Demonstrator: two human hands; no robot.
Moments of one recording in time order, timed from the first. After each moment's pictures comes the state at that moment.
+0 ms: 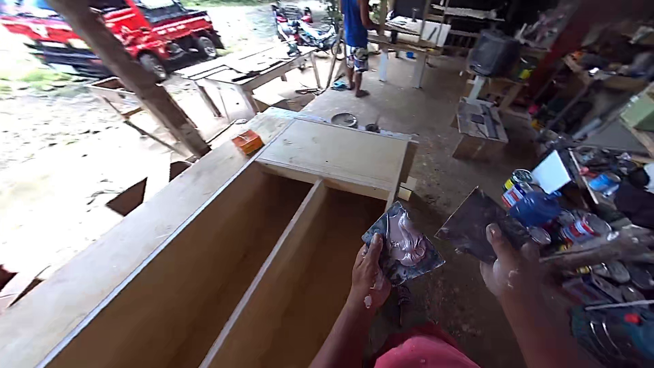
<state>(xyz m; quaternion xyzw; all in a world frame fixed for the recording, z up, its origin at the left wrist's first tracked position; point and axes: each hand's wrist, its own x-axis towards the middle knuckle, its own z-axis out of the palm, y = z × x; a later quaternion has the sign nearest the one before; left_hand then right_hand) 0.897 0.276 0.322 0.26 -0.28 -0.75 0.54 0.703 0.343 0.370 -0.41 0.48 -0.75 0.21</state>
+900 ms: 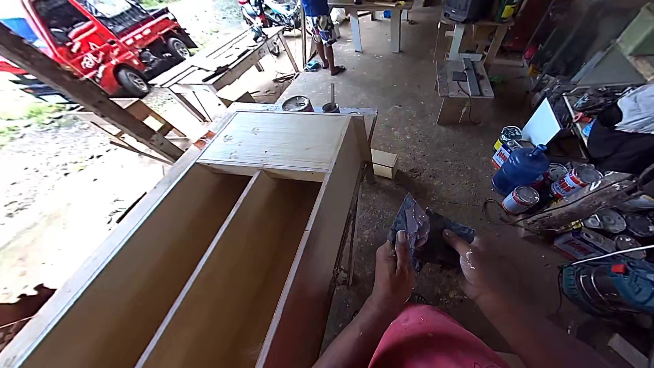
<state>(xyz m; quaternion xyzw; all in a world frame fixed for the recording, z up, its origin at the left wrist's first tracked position) 0.687 0.397 0.298 0.35 -0.67 -0.45 0.48 0.546 0.454 0.319 -0.13 0.60 -0.65 0.45</state>
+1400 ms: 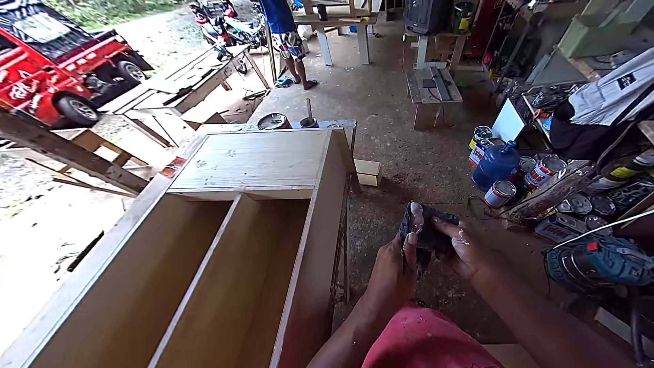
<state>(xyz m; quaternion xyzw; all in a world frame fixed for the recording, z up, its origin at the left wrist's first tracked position) 0.701 0.371 0.331 0.33 -0.81 -0.40 0.28 0.541 0.423 0.342 -0.07 0.52 -0.66 0.53</state>
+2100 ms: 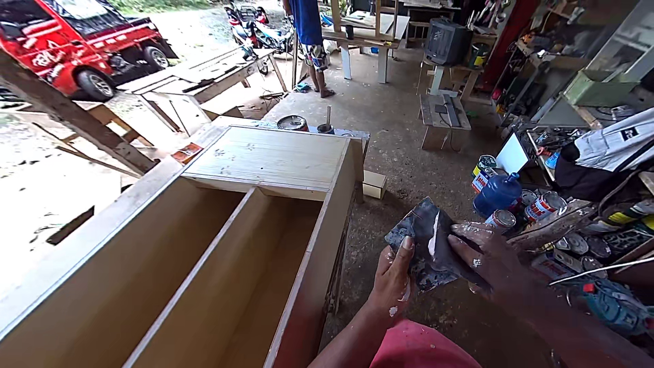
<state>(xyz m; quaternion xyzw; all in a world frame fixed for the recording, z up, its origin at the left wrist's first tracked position) 0.706 0.363 0.326 0.10 -0.36 -0.79 0.48 0.513 0.437 0.358 -0.79 0.47 -0.35 -0.17</state>
